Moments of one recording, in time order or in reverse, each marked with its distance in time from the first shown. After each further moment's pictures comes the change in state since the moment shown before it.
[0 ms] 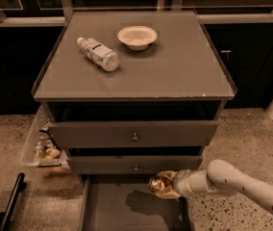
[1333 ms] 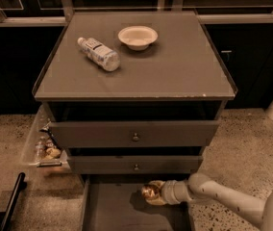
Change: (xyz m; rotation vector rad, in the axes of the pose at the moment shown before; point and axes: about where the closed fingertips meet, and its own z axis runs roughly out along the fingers) arm 0.087 -0.015 0.113 0.023 0.006 0.059
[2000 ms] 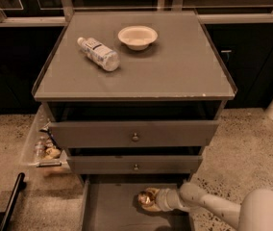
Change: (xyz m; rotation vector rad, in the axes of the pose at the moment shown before) arm 0.060 -0.003 0.070 0.021 0.022 -0.058
